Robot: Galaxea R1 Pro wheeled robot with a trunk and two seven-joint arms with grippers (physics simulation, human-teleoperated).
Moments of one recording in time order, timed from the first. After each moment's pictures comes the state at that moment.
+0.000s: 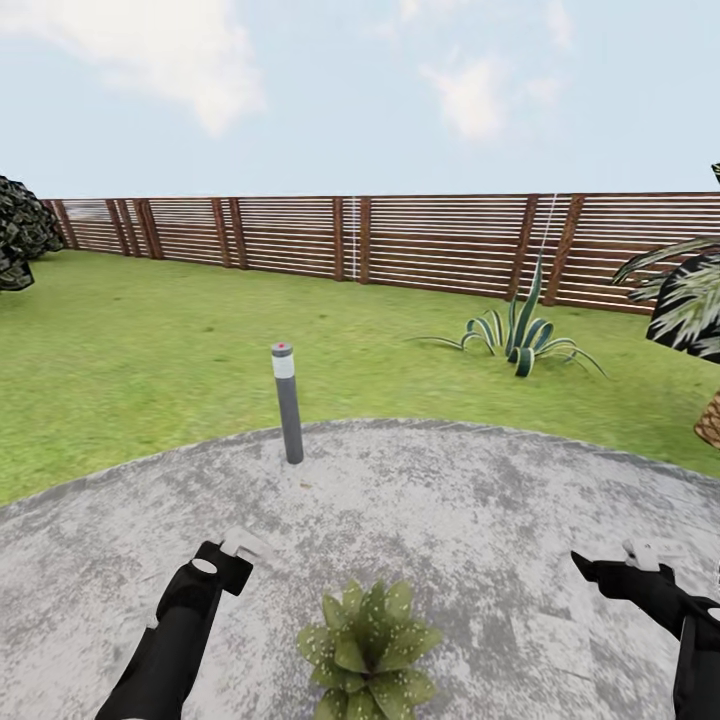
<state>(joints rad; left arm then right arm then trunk) -0.39 -0.13 0.20 -1.16 -0.83 0.57 -0.38 -0.41 0.04 -0.90 -1.39 0.73 0.35 0.84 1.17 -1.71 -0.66</state>
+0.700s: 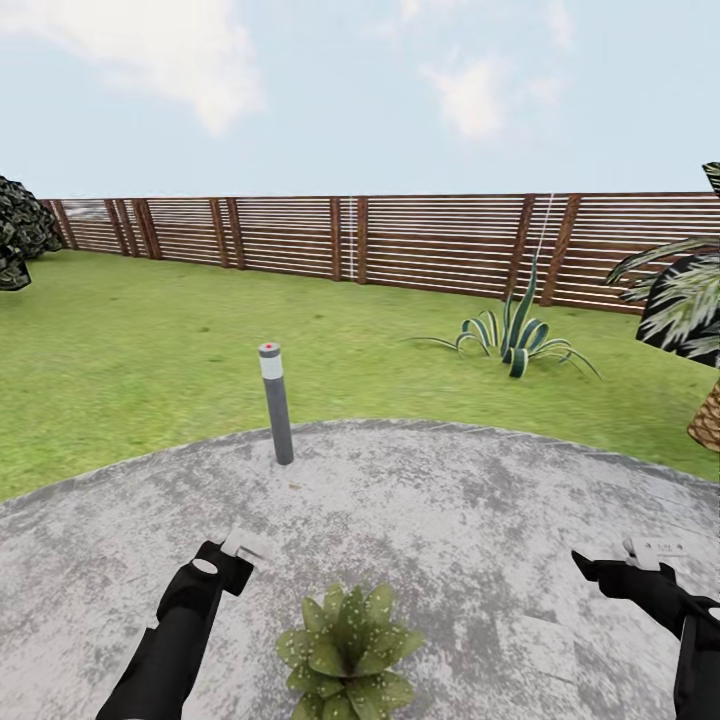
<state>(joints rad) -0.38 -0.13 0.20 -1.16 -0.83 0.57 -0.38 -0.41 0.04 -0.90 -1.39 0.73 0.34 0.84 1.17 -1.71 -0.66</state>
